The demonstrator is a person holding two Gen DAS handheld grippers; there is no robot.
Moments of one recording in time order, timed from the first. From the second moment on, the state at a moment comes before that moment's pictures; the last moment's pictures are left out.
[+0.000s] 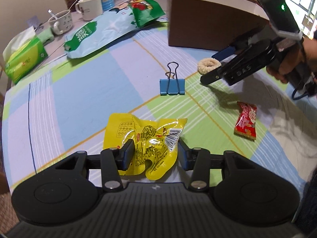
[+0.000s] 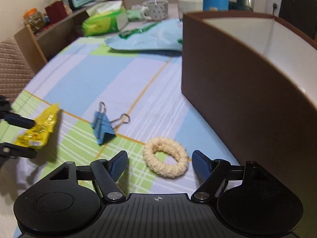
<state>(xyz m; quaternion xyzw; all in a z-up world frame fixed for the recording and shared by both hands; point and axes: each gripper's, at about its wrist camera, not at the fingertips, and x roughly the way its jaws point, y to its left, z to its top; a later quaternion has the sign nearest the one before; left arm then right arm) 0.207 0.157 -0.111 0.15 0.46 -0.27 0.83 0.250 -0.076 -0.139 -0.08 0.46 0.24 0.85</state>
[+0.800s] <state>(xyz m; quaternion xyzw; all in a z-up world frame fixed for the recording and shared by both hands) 0.164 0.119 -0.066 0.18 0.43 -0.28 0.84 0.160 -0.153 -0.072 -0.02 0.49 0.23 0.84</state>
